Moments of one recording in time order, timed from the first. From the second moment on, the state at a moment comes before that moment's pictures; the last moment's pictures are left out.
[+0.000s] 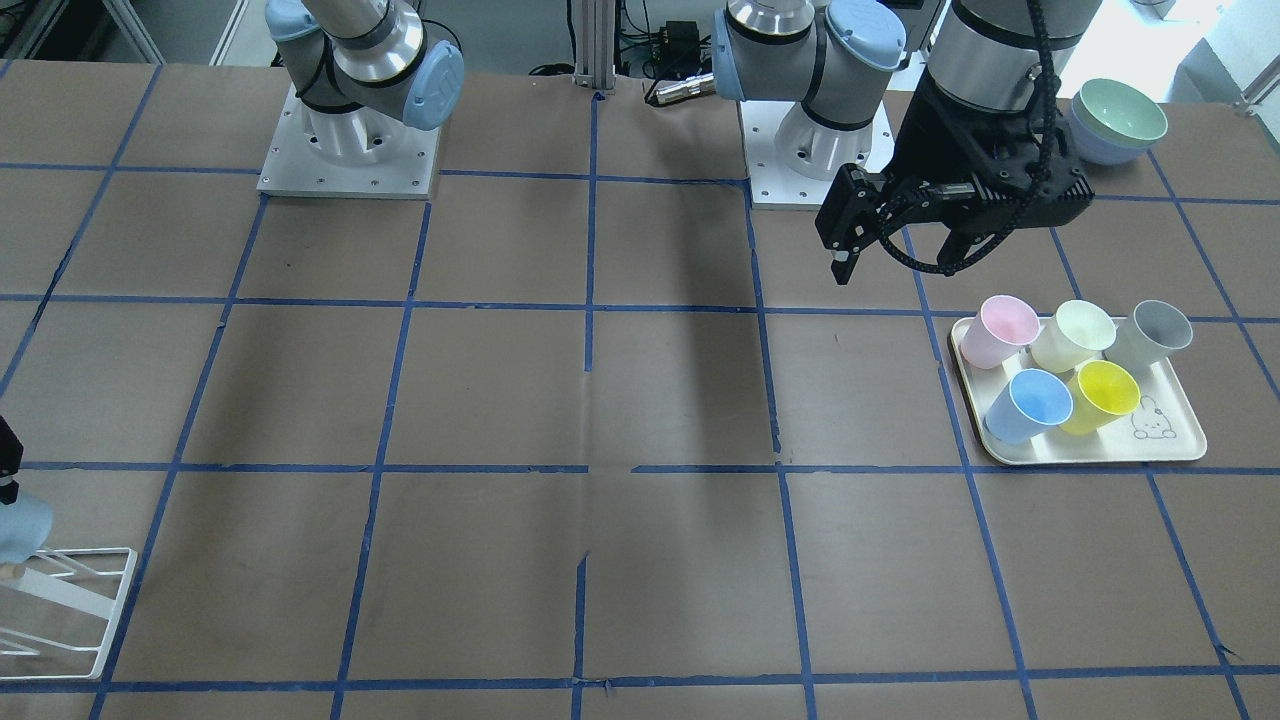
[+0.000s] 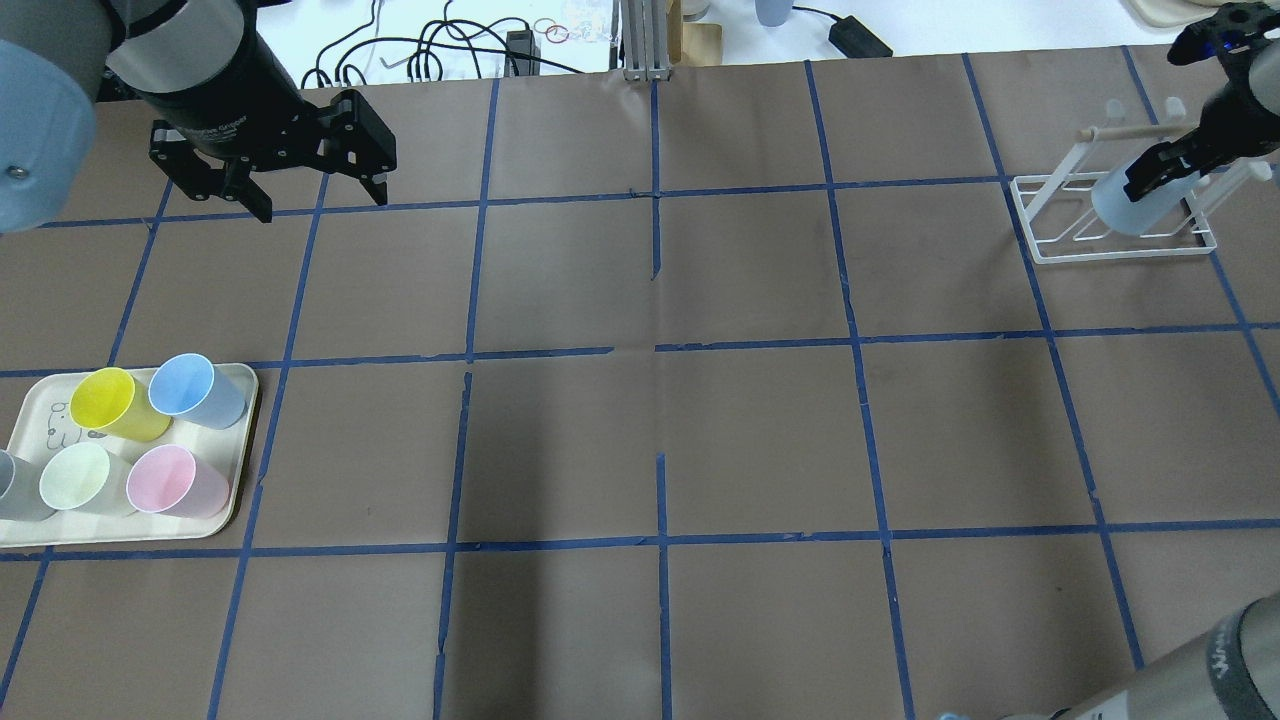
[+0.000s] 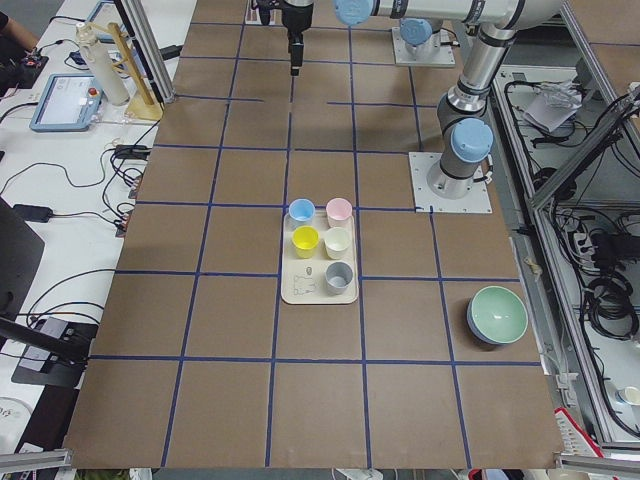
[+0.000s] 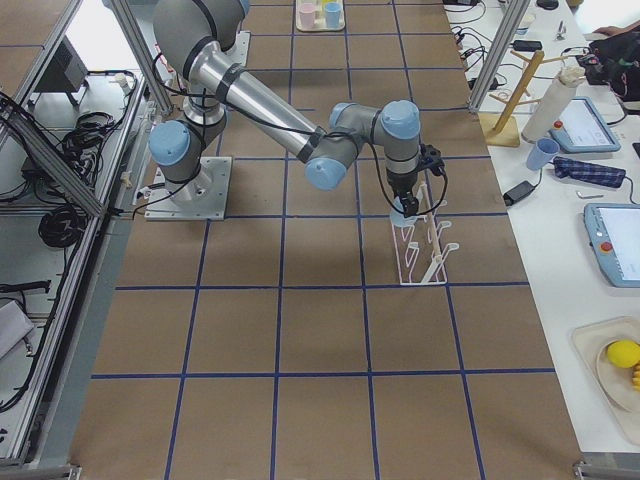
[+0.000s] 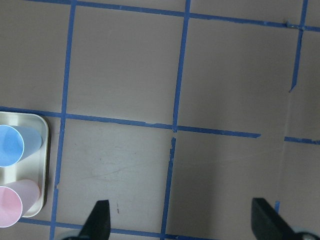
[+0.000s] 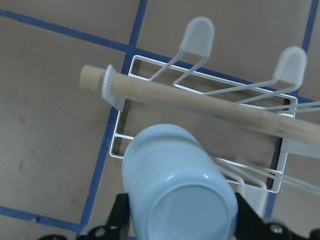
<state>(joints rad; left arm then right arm) -1.56 -1.57 -1.54 -1.50 1.58 -0.11 1.07 -1.22 1.62 -2.19 -1.52 -0.77</state>
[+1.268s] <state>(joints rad) -1.42 -1.55 -1.57 -1.53 1.19 0.03 1.08 -1.47 1.62 -1.91 -1.52 -0.78</state>
